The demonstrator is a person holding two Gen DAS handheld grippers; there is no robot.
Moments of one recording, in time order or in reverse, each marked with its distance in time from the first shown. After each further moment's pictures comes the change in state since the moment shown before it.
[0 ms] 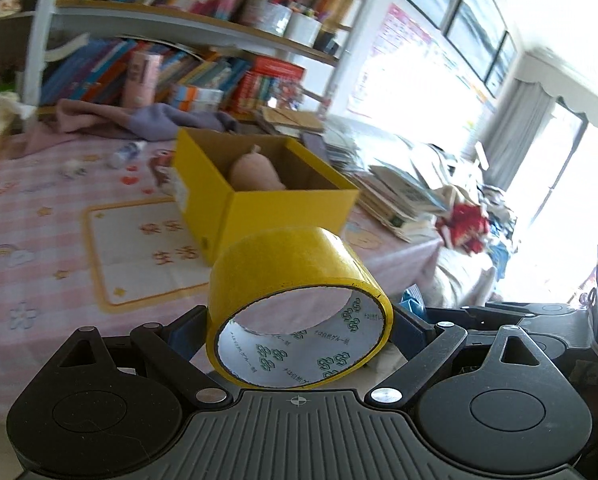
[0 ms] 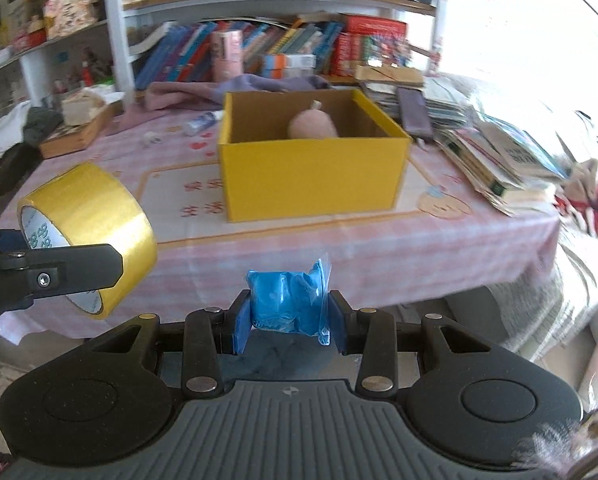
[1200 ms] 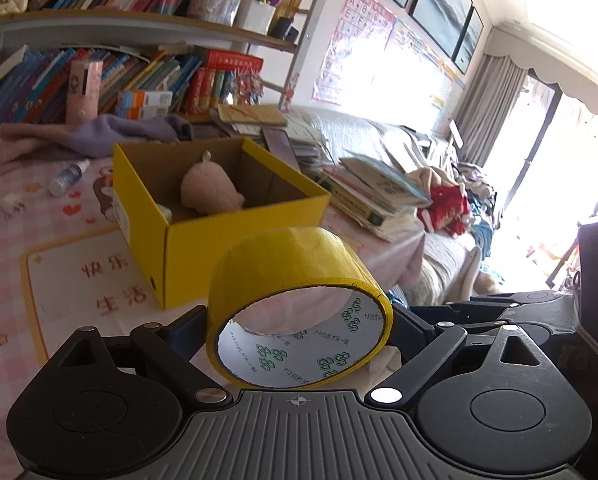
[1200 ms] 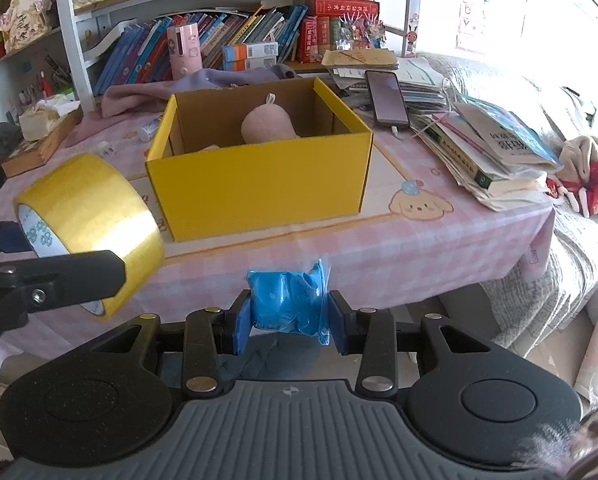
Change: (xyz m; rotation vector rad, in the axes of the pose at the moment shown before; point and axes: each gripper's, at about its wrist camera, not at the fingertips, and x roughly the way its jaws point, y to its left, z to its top) left arm 0.067 -0.015 0.039 0.092 0.011 -0.050; right arm 0.050 -0.044 0.037 0.055 0.036 -0.028
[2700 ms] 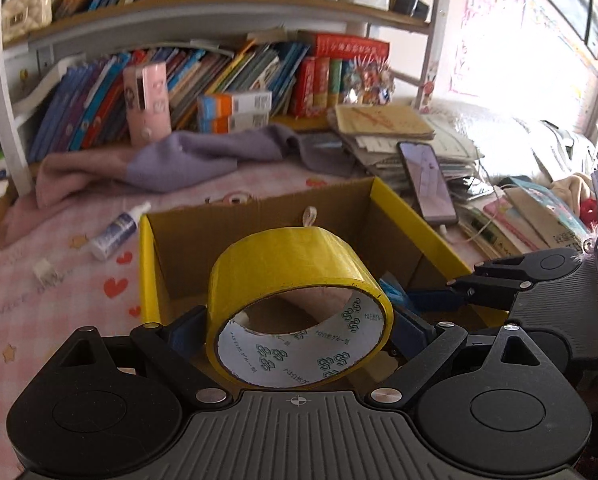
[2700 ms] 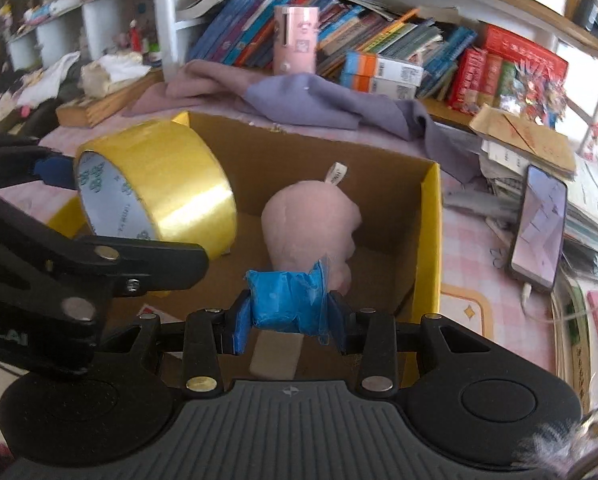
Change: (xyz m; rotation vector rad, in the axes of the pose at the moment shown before) left arm 0.187 0.033 0.119 -0.063 0.072 0.432; right arm 0.210 -0.051 0.168 -0.446 0.009 0.382
